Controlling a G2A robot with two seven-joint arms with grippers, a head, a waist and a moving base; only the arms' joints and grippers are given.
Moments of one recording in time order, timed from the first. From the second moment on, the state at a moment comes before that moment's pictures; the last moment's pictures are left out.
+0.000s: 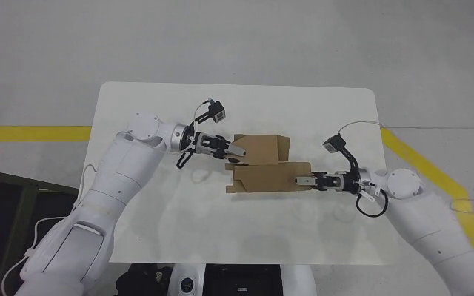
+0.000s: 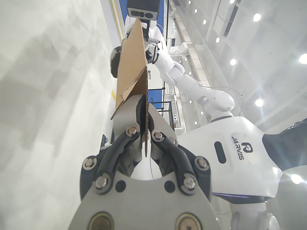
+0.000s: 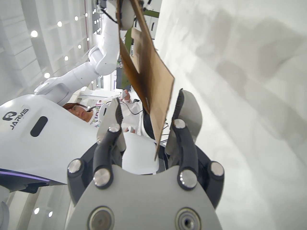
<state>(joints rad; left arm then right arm) 0.61 -1.20 -0.91 -0.98 -0.60 -0.32 -1.50 -0.96 -0.82 0.95 -1.27 0.61 -0.63 1.19</state>
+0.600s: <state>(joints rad) 0.65 -1.17 -0.91 -1.05 -0.47 -0.32 -1.50 -0.92 -0.80 1.04 -1.33 0.53 -0.78 1.04</state>
